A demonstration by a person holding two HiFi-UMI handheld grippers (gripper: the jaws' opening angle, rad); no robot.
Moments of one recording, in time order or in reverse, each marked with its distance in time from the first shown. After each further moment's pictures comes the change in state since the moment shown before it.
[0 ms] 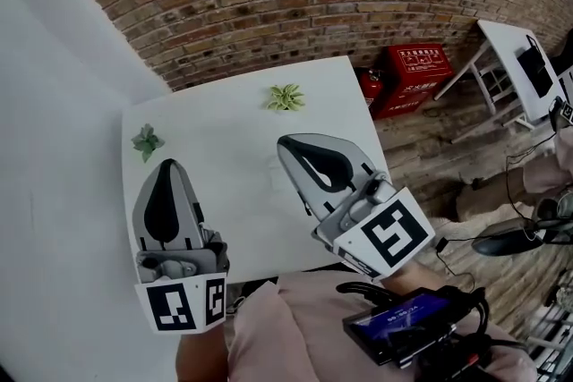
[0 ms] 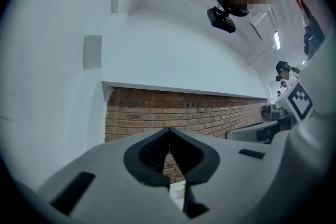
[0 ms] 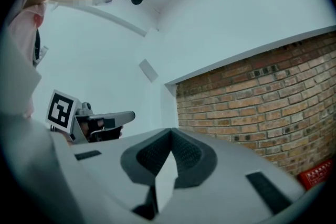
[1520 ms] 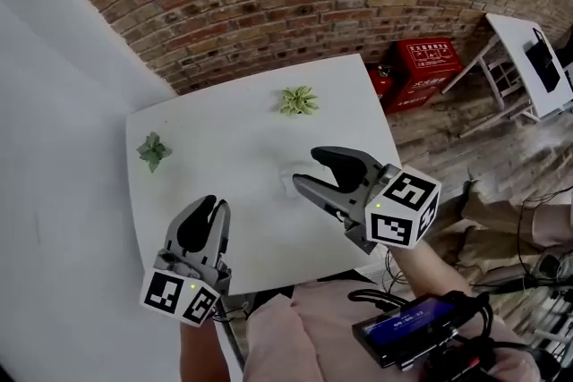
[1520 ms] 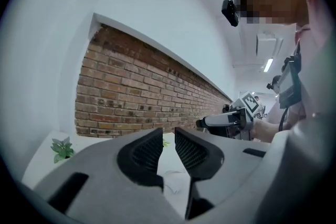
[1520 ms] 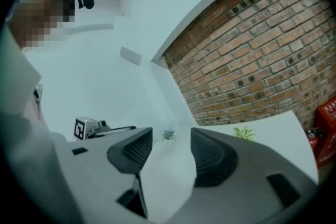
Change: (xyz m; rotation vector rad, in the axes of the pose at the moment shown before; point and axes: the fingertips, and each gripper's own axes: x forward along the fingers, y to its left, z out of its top) left arm -0.018 -0.007 -0.125 -0.252 0.377 -0.361; right arm 0.009 -0.023 -0.107 0.426 0.282 0.130
